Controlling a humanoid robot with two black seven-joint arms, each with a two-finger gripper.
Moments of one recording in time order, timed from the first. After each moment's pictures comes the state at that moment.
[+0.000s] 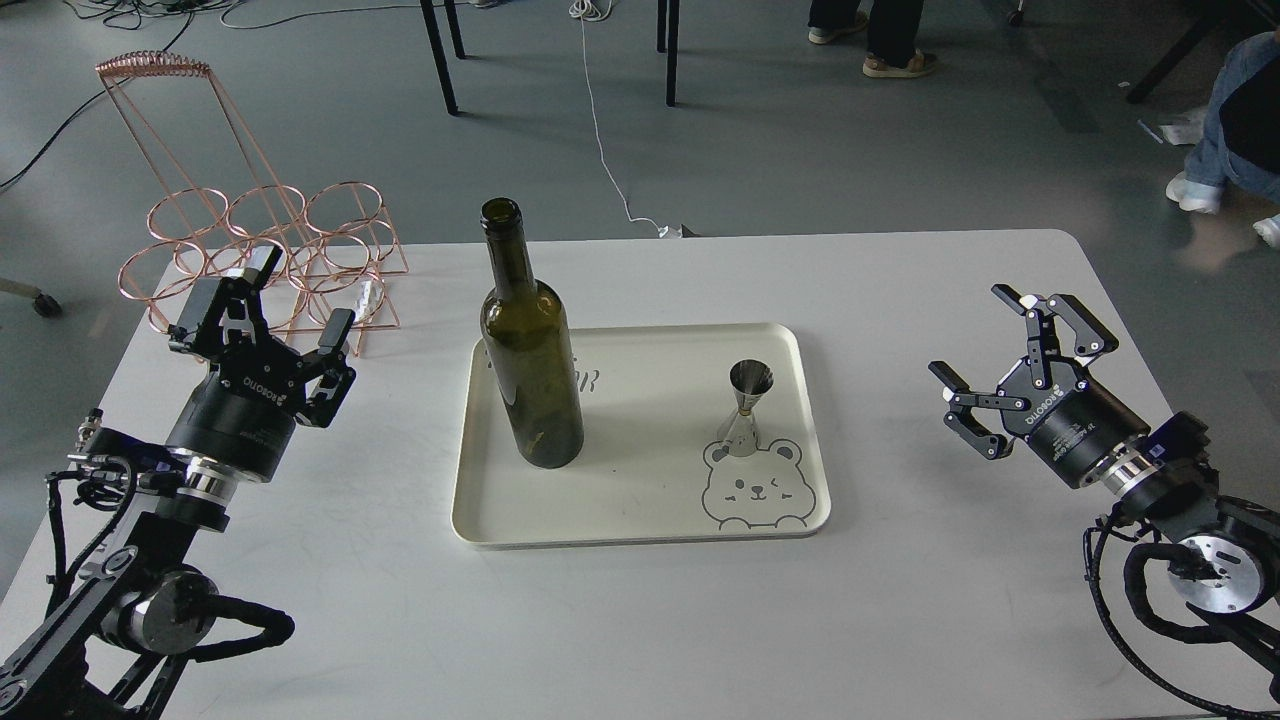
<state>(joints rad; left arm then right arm) 0.02 0.30 -1.33 -1.35 0.73 -0.29 -0.43 0.42 -0.67 0.51 1.05 -0.06 0.49 0.49</state>
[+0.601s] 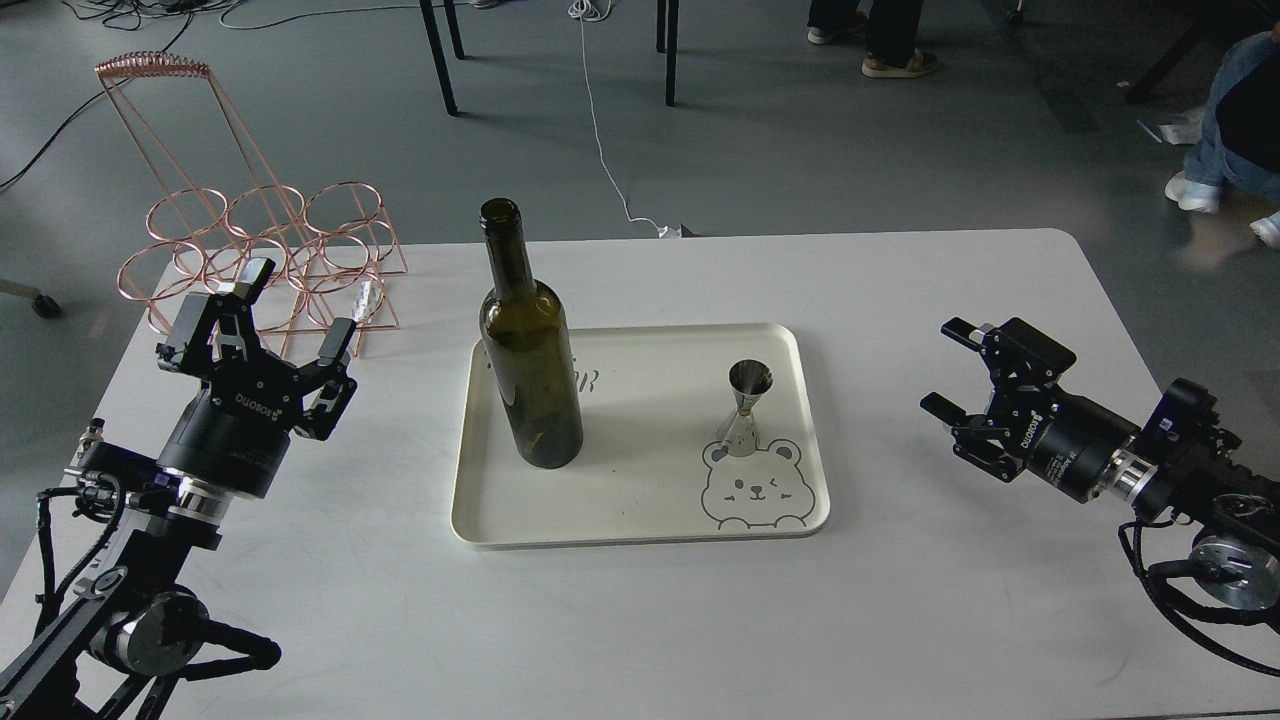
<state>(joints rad) 0.03 0.31 -1.34 -1.34 0.74 -0.39 -0.49 0.43 -0.71 0.55 1.09 -0.72 0.39 0.49</state>
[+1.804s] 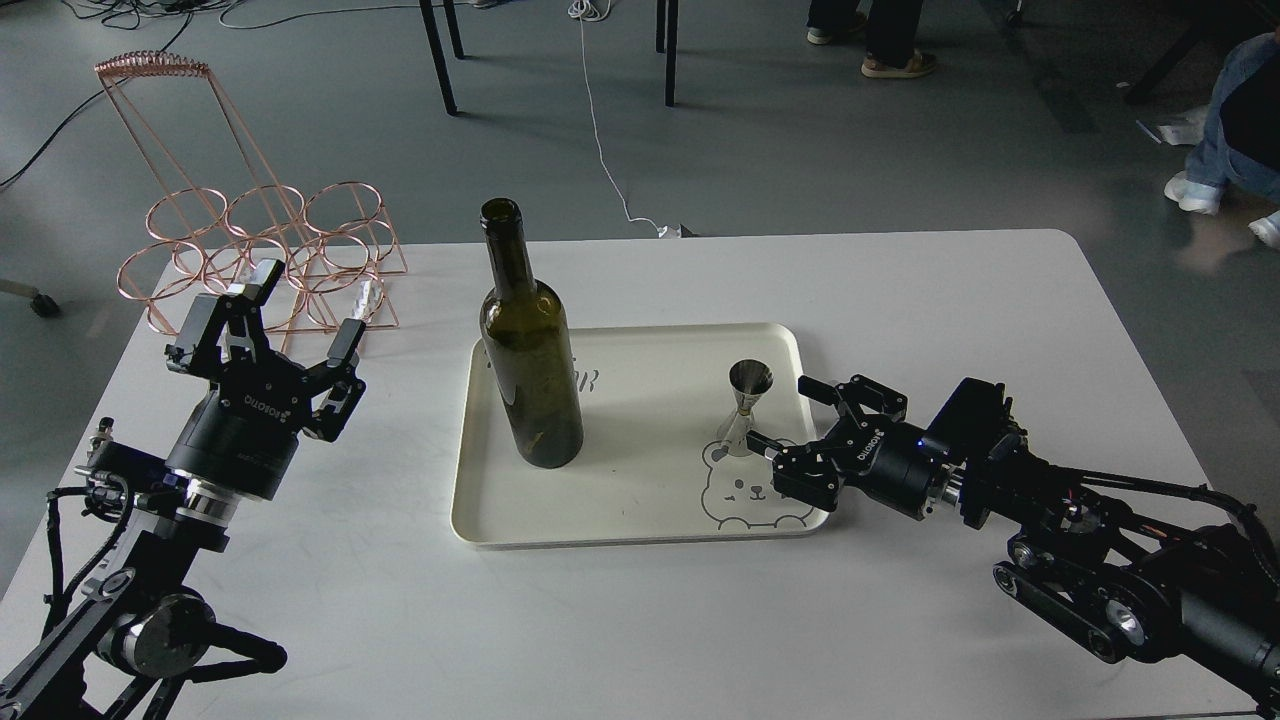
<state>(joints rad) 0.03 0.30 -1.33 -1.35 0.74 -0.39 -0.49 0.56 -0.34 0.42 0.86 -2.09 -0.39 0.49</state>
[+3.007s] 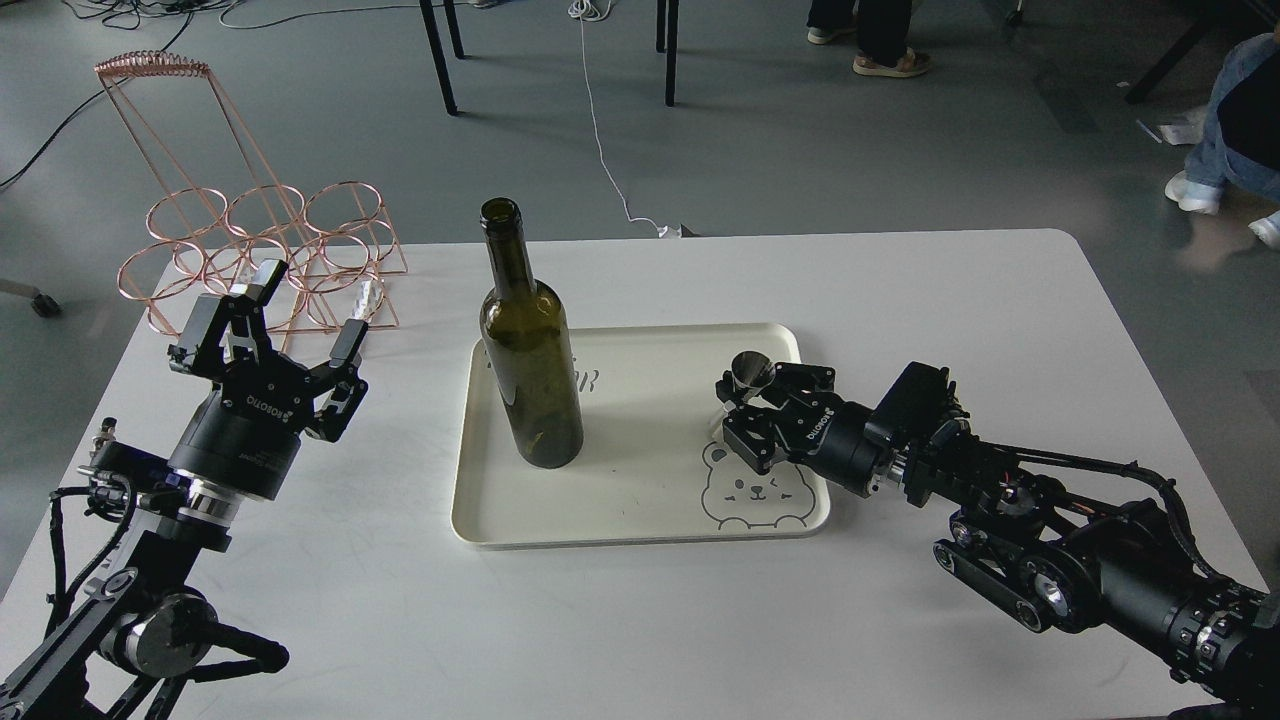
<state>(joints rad) 0.03 0.30 -1.33 -1.35 0.74 -0.39 -0.49 0.62 -0.22 0.42 0.75 -2.08 -0.49 0.49</state>
